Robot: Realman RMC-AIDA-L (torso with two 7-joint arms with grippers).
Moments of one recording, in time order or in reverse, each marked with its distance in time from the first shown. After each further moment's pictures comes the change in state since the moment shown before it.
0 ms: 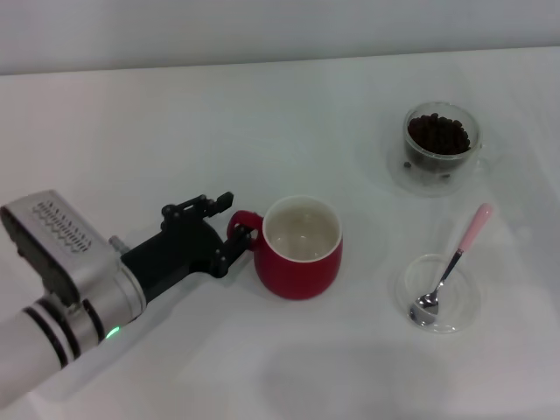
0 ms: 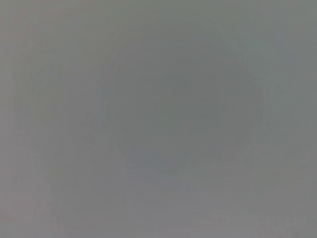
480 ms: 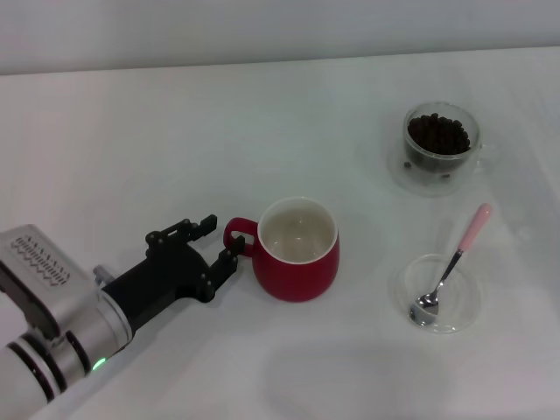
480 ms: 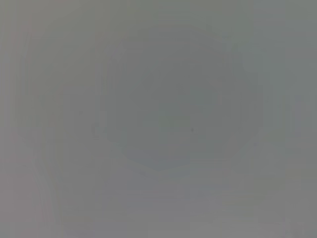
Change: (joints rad) left arm 0.082 -0.001 0.004 0.001 0.000 -0.034 0.000; right arm -0.001 0.000 0.000 0.002 0.000 0.003 0.000
